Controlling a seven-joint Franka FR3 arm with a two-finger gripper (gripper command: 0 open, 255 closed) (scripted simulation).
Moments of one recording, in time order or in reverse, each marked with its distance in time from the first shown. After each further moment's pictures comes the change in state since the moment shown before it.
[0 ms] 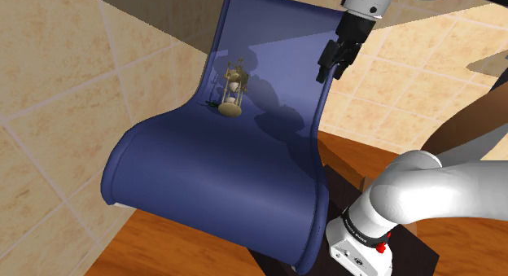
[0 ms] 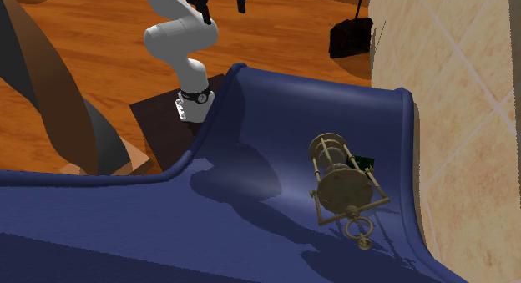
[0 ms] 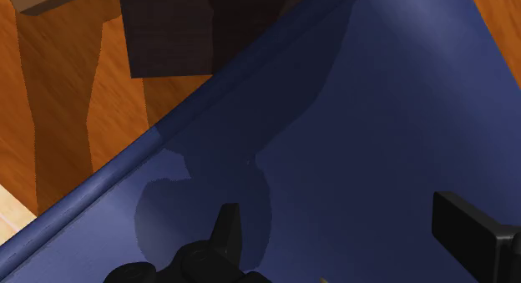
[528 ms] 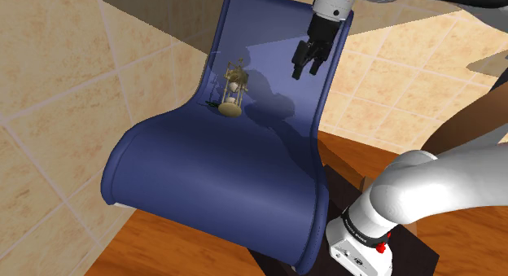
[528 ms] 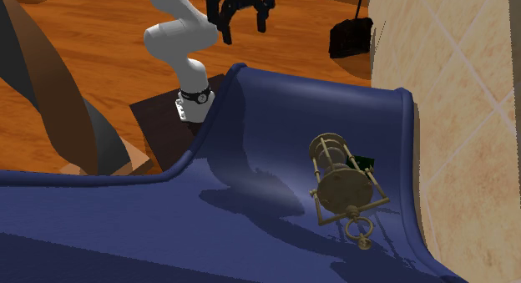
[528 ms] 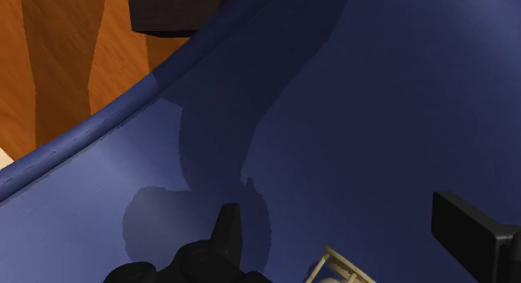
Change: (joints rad) arm 0.007 0.209 0.028 0.075 -0.025 0.139 -0.008
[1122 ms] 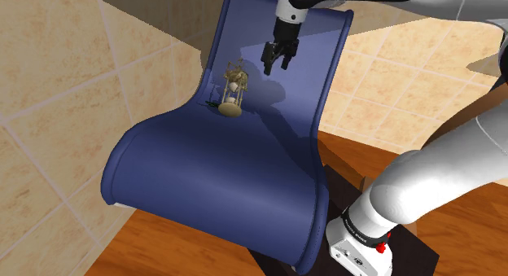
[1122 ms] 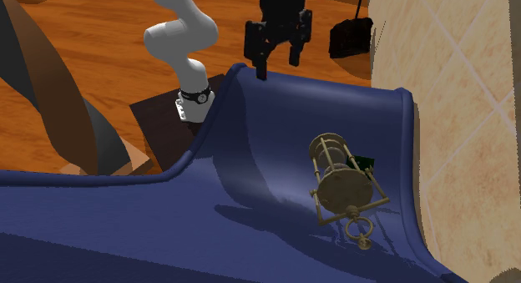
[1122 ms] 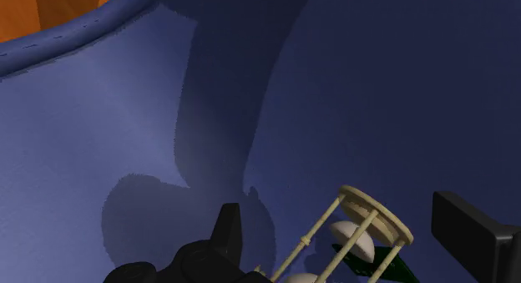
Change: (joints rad) arm 0.001 0.329 0.033 0.192 -0.061 0.145 -0.003
